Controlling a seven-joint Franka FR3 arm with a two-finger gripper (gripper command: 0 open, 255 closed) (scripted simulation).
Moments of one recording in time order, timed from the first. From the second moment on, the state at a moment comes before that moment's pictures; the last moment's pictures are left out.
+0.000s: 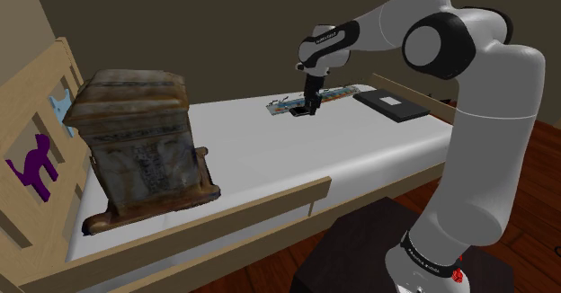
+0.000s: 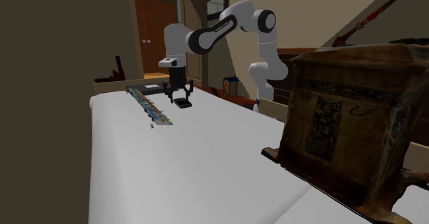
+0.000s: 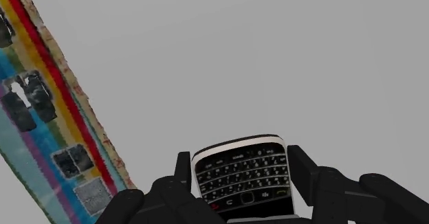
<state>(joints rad) -0.02 0.29 -0.41 -1.81 0.15 2.07 -1.43</state>
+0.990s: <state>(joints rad) -0.07 0.23 -0.45 -1.76 0.12 1.95 -1.50</state>
